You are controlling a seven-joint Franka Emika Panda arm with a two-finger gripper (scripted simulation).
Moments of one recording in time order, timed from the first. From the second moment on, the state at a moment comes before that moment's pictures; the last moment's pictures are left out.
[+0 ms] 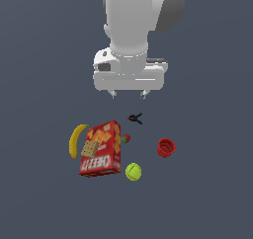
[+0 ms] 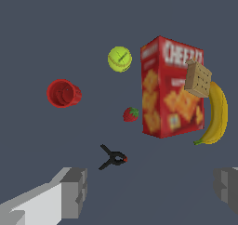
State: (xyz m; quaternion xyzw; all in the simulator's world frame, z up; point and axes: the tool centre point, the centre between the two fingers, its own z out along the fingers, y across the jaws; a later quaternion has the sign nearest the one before) arm -0.008 0.008 0.307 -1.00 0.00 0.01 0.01
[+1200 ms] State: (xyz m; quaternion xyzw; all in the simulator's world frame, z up) arm 0.000 0.023 0.319 -1.00 0.00 0.00 0.00
